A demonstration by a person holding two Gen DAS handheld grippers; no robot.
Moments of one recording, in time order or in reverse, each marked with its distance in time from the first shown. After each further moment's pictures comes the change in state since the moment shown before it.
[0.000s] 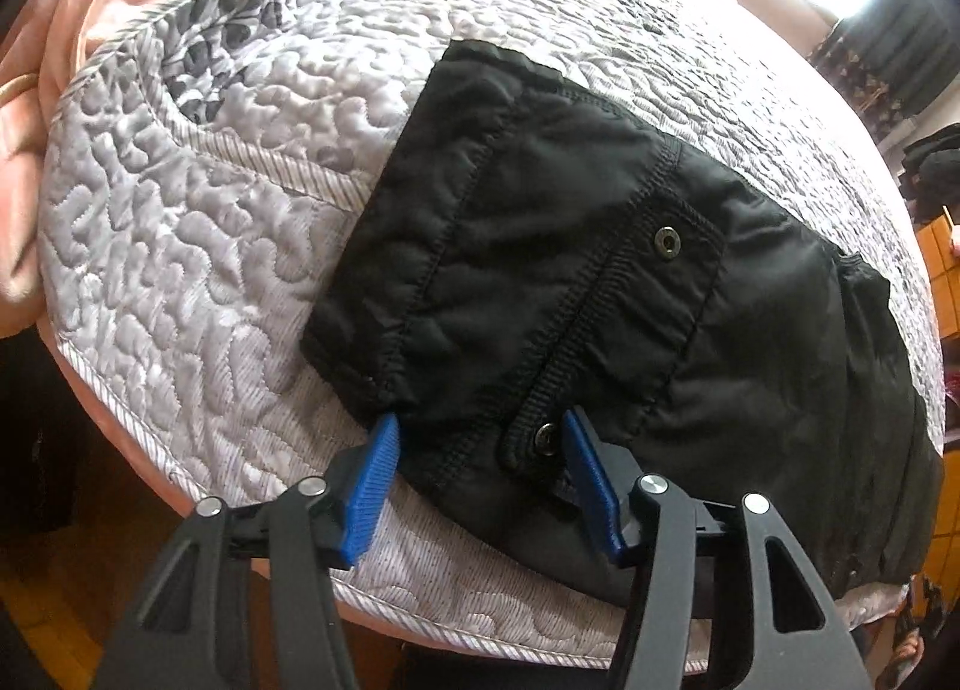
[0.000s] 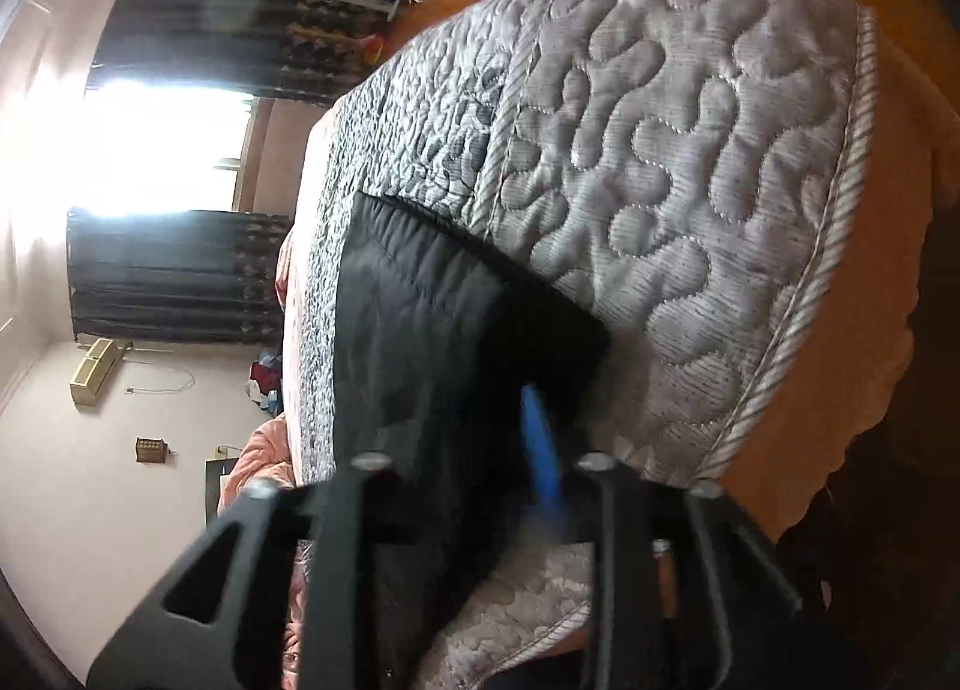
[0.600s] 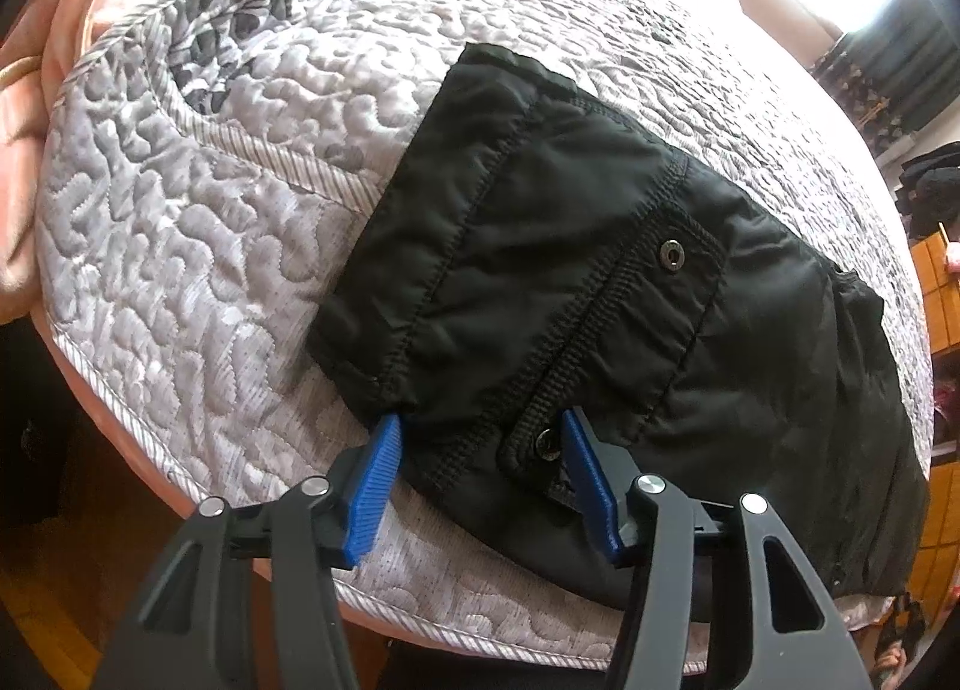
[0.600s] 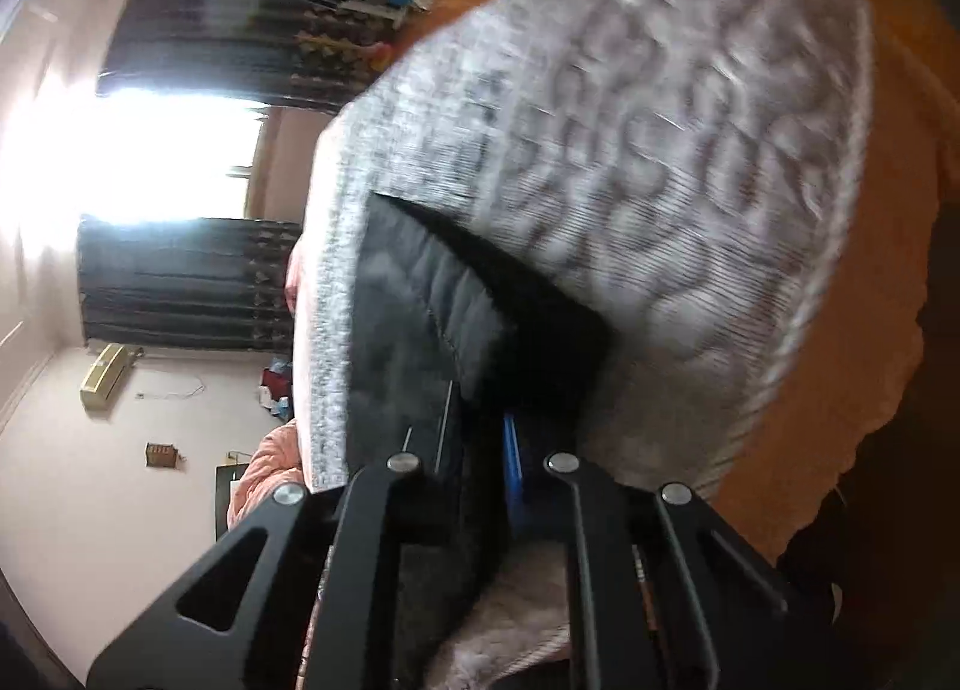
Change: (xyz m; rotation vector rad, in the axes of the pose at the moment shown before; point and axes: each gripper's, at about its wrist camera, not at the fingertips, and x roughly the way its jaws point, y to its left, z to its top) left arm 0.002 0.006 0.007 -0.034 0.000 -0.023; right arm 0.009 -0.004 0.004 0.023 -0.006 0.024
